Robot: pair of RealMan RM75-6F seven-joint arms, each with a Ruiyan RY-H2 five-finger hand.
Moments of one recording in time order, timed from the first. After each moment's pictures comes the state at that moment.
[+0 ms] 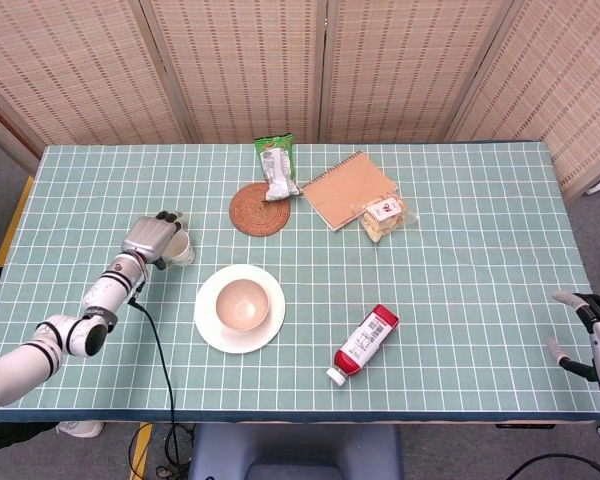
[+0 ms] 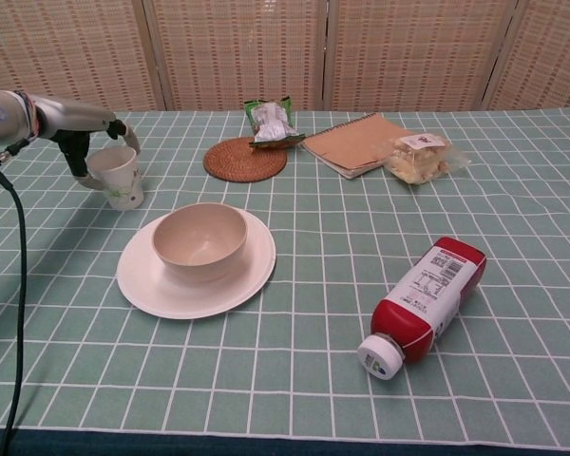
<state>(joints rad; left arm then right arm) -0.99 -1.48 -0.12 -0.94 0.98 0.49 0.19 0.04 -0.98 0.07 -1.67 -1.46 1.47 0.10</state>
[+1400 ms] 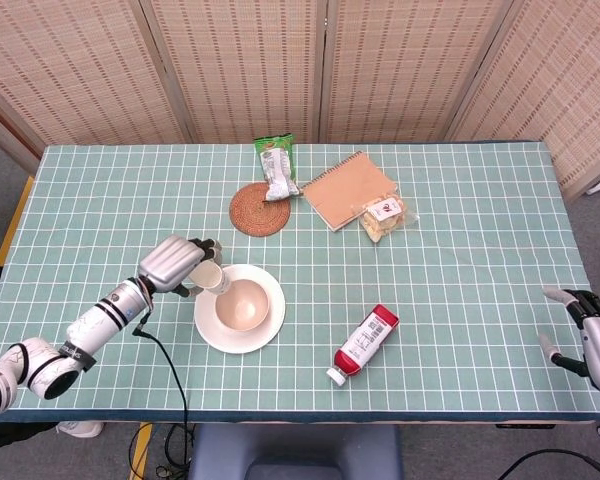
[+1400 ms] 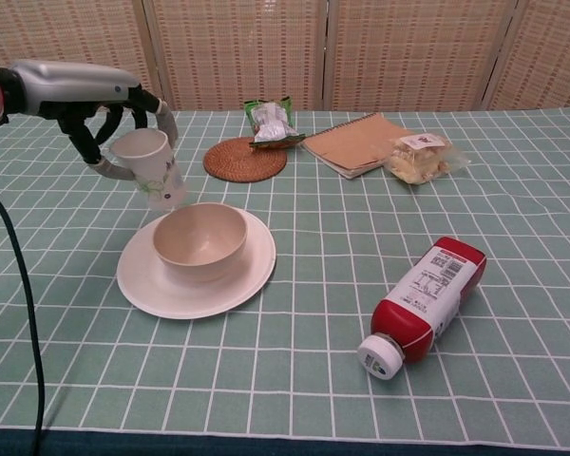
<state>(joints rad) -0.90 -1.23 -0.12 -1.43 1.45 0.76 -0.12 0.06 -0.99 0.08 -1.68 -1.46 1.45 0.08</state>
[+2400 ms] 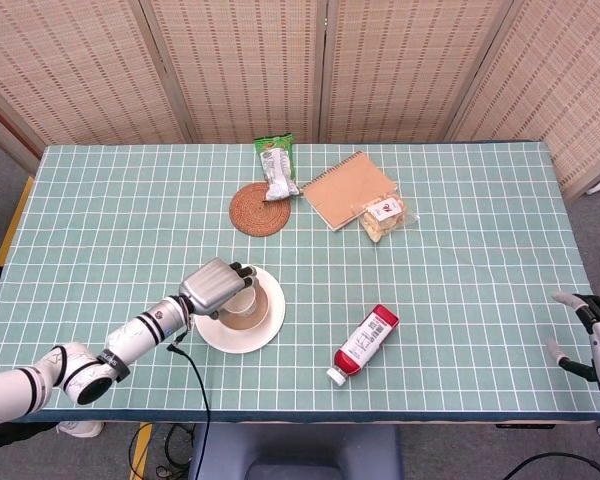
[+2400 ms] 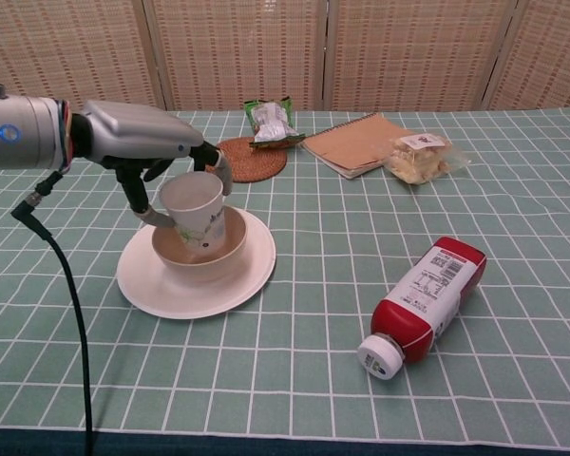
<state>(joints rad) -0.99 -1.31 -0.09 -1.49 1.35 0.66 0.20 0.04 -1.00 0.07 -1.65 -1.45 1.47 0.11</state>
